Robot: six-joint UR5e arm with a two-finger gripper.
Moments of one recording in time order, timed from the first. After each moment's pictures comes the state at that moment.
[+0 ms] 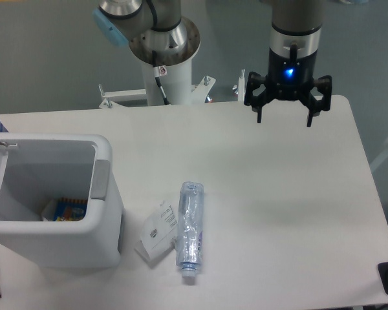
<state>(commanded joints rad) 2.69 -1.66 -1.53 -1.27 1.48 0.91</state>
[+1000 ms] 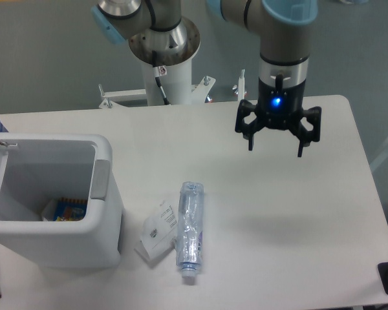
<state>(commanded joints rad) 2.61 -1.74 -1.61 -1.03 1.40 0.85</state>
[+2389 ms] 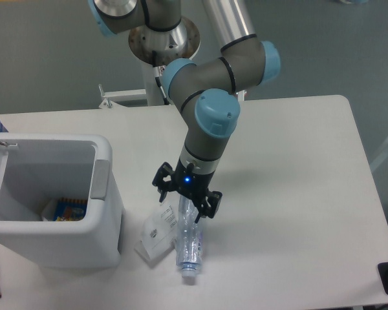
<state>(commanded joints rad) 2.40 -1.90 -1.80 -0.91 1.24 1.15</state>
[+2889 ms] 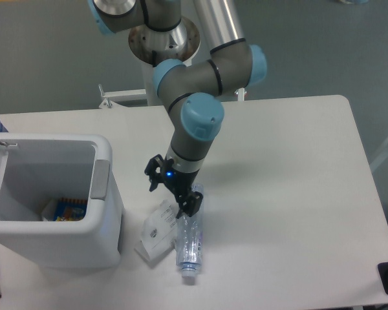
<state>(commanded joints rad) 2.33 -1.95 -1.83 -0.87 1.24 1.17</state>
